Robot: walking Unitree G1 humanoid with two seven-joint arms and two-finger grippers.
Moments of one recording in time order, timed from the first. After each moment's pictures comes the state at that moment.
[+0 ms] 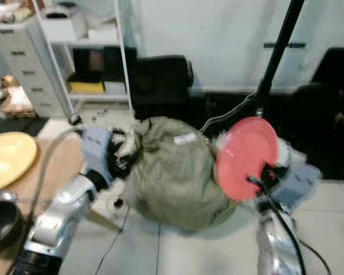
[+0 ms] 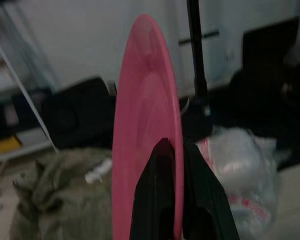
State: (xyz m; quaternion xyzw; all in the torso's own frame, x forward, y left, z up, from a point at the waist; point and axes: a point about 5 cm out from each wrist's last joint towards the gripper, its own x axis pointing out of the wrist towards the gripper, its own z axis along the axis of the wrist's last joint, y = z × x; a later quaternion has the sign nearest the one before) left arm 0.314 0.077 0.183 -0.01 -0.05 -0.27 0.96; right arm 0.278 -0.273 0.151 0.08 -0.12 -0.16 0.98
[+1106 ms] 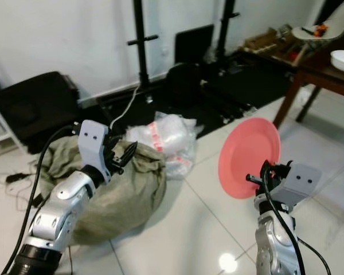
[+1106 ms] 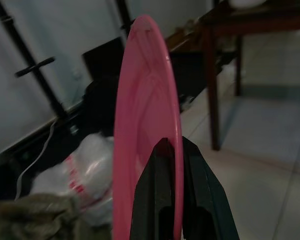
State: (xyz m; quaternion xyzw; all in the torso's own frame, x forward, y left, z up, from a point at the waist) left arm 0.324 0.082 0.175 -0.01 -0.05 -0.23 0.97; right arm 0.272 -0.271 0.140 0.08 -0.10 -0.16 0.98
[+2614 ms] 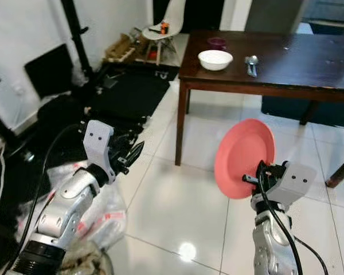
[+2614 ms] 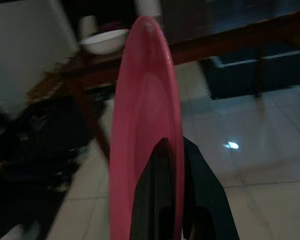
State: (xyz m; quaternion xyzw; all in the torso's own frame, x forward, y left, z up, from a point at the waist) left arm 0.324 0.077 0.178 -0.01 -0.07 -0.26 0.96; right arm 0.278 -0.262 0.140 0.08 -0.10 -0.14 0.98
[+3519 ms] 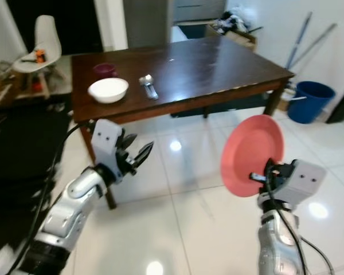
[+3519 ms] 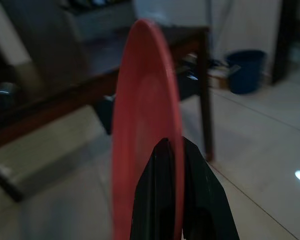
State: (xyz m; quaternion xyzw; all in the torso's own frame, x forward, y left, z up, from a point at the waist) left arm 0.324 0.073 0.179 -0.01 -0.07 -0.27 0.96; right arm 0.275 -0.263 0.141 0.08 -0.10 -0.14 0.98
